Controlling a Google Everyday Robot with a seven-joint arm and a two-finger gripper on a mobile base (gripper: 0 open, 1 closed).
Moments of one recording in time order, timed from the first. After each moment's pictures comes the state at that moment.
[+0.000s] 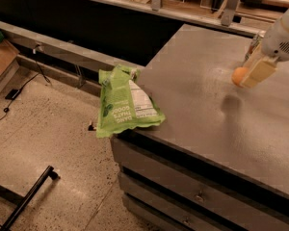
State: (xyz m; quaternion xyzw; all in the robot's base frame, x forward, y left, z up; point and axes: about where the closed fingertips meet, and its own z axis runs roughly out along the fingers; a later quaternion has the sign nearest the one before) arm 0.589 -0.291 0.884 -0.54 0.82 0.04 0.17
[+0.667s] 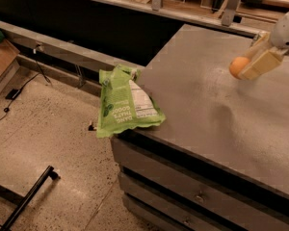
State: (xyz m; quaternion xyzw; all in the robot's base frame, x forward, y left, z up) arm 0.582 -0.276 0.916 -0.54 0.80 0.10 0.25
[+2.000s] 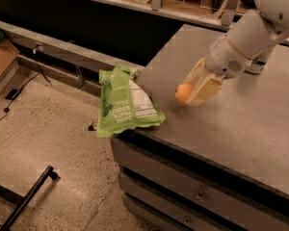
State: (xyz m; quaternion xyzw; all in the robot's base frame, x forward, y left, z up) arm 0.542 -0.130 0.865 -0.66 0.70 0.18 0.21
